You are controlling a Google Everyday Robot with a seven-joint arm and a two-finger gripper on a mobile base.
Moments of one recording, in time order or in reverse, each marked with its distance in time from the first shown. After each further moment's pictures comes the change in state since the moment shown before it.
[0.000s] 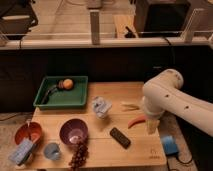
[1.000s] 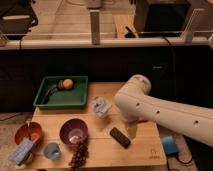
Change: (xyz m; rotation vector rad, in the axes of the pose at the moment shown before) arm -0.095 0.006 0.009 -0.006 -0.005 -0.195
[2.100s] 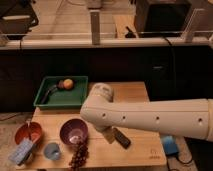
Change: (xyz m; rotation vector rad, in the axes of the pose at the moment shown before) arm -0.107 -0.020 0.009 0.014 0.016 -0.271
